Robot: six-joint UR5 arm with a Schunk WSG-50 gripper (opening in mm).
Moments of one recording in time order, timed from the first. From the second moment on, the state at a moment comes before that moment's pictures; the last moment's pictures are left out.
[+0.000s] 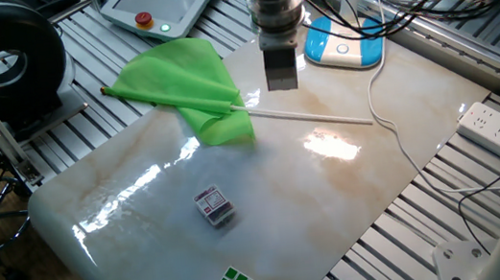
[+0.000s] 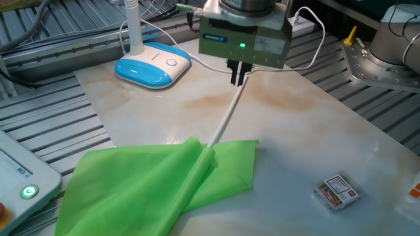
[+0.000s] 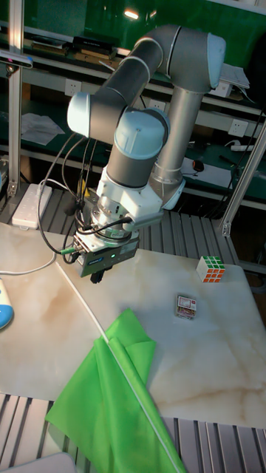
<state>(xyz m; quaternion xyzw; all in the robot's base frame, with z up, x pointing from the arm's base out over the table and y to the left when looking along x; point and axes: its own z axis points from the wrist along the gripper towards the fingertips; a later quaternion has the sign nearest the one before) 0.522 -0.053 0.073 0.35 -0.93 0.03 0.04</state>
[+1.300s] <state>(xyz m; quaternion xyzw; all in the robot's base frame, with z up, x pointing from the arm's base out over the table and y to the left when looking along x) 0.539 -0.046 0.014 0.35 -0.94 0.02 -0.01</state>
